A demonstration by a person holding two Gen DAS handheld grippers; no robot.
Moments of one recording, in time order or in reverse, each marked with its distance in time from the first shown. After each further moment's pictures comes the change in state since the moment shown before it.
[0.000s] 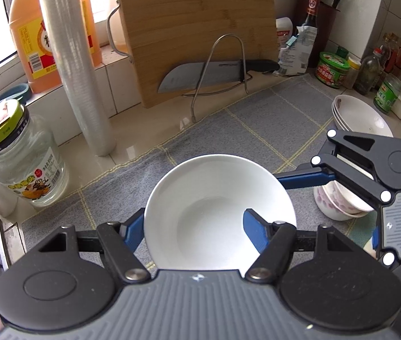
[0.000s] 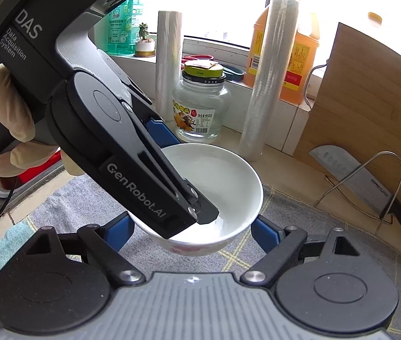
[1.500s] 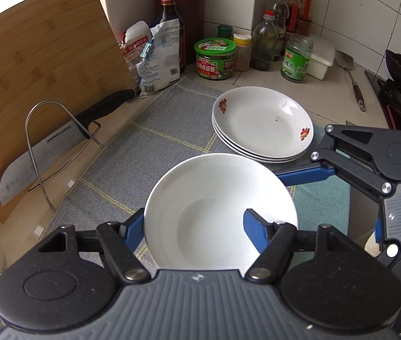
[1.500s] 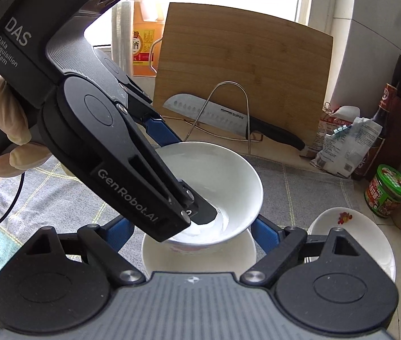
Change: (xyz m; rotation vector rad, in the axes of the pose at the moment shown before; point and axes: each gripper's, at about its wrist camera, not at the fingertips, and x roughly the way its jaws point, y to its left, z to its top) left arm 0.050 -0.167 0.073 0.358 0.006 -0.216; right arm -0.108 -0.087 -0.090 0.287 0.020 -0.294
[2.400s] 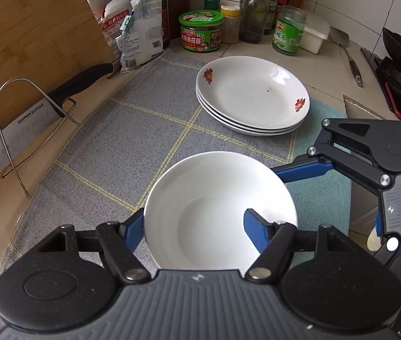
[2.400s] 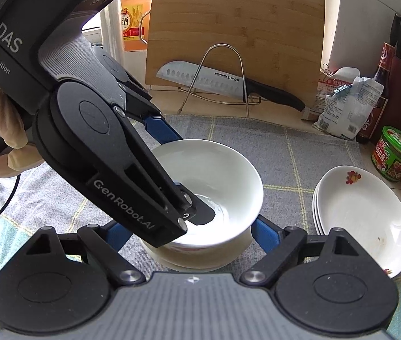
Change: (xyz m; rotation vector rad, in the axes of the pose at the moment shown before) left arm 0.032 -0.015 -0.011 0.022 0.079 -0.025; right arm 0.016 -0.008 -0.022 0.058 0.084 0.032
